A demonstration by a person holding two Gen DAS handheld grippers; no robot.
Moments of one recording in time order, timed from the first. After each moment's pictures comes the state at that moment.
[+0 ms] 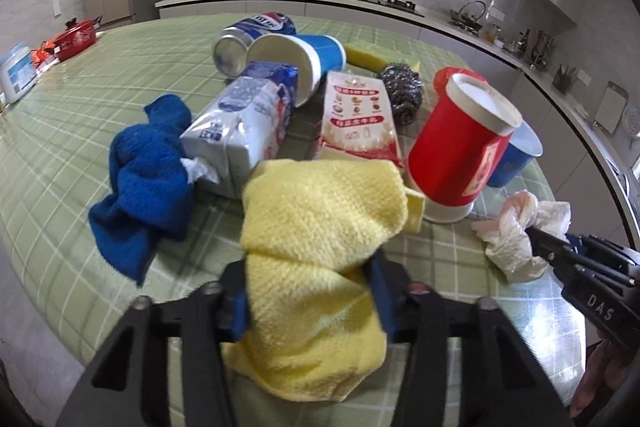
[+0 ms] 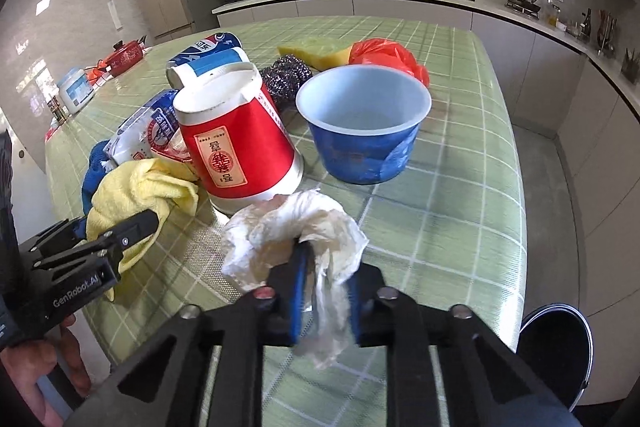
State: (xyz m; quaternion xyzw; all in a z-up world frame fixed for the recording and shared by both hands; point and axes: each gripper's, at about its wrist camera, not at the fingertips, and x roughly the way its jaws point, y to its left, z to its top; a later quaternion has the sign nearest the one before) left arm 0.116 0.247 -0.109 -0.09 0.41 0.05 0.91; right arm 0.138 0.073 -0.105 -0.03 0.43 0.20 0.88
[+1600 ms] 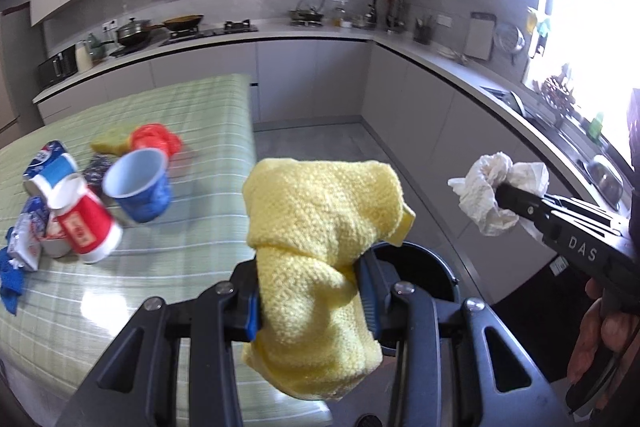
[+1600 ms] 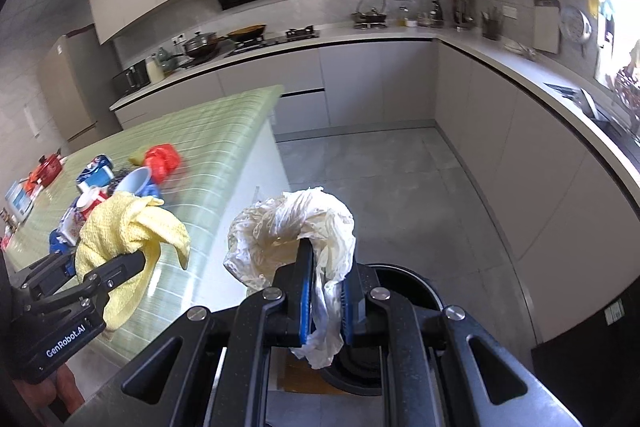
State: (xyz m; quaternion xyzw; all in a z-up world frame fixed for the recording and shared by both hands) left arm 0.093 -0.004 -0.033 0.02 0.37 -0.16 0.92; right arm 0.036 -0.215 -0.025 0.07 0.36 0.01 0.93
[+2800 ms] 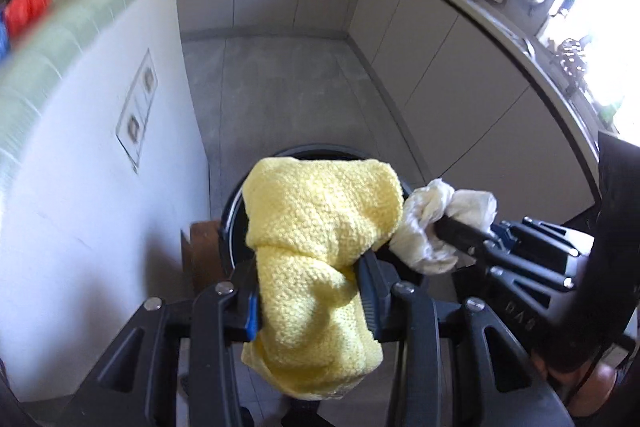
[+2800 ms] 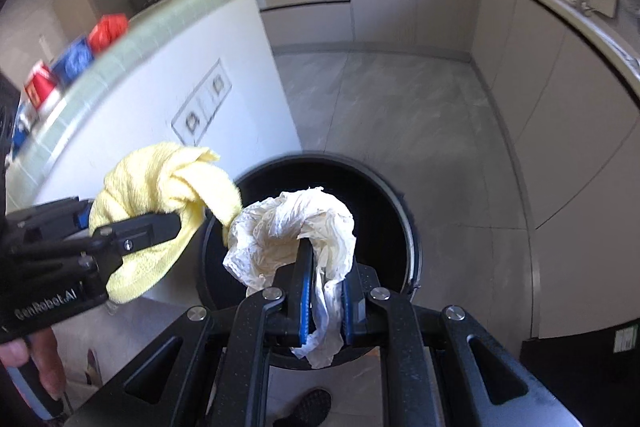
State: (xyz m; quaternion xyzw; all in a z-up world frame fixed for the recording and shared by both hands) left arm 0.114 -0.128 -0.172 -0.03 0.51 -0.16 0.84; right arm 0.074 -0.315 -0.210 0.02 0.49 0.10 0.87
